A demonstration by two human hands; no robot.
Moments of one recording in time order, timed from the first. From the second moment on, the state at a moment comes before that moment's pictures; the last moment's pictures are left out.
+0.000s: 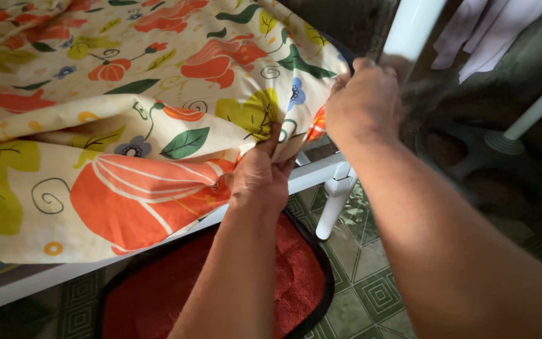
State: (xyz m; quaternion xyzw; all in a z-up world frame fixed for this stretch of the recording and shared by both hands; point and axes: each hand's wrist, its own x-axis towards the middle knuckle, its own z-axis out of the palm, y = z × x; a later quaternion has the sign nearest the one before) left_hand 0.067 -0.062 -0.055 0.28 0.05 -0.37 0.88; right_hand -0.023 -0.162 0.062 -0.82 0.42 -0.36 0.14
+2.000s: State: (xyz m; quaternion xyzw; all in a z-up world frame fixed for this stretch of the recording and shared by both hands) left_hand 0.111 -0.033 -0.041 0.36 -0.14 -0.42 0.82; right_hand -0.028 -0.201 0.027 -0.14 0.30 -0.27 0.90
